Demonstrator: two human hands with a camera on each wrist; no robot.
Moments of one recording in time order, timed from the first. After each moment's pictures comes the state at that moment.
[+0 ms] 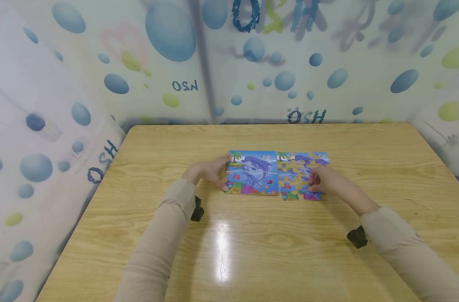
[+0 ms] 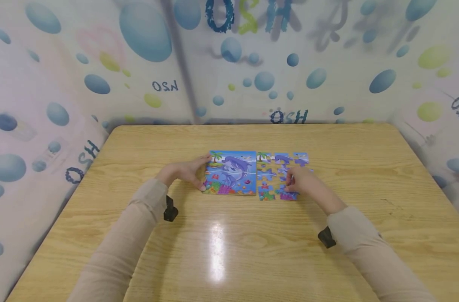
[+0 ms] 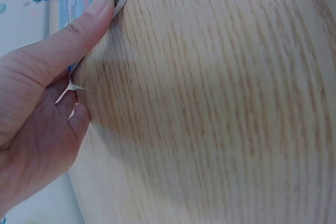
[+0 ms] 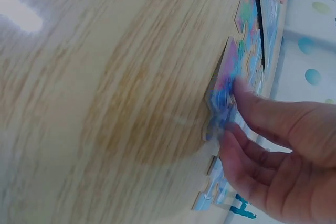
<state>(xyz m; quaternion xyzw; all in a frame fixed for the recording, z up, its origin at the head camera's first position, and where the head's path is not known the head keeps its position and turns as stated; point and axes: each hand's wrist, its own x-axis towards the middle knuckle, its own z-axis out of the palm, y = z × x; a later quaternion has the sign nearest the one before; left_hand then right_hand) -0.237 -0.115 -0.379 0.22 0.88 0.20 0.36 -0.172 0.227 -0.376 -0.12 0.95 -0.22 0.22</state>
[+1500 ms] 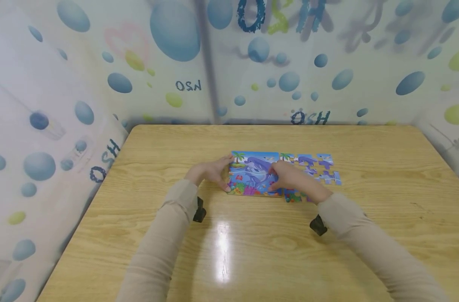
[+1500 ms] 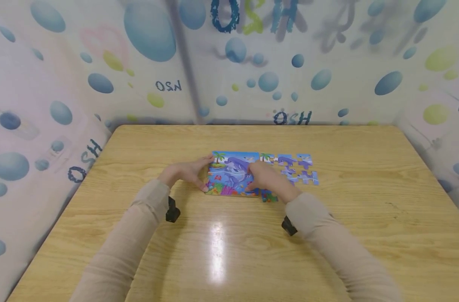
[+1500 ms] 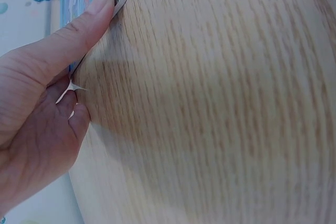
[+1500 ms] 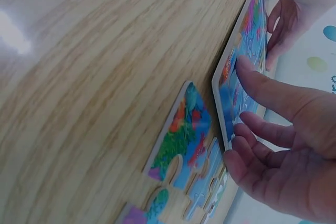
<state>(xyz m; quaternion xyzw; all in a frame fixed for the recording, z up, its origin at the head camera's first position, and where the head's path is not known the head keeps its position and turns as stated) -0.238 -0.116 -0.382 0.21 0.88 0.23 0.36 -0.201 0.130 -0.376 -0.19 0.94 -0.18 0.22</state>
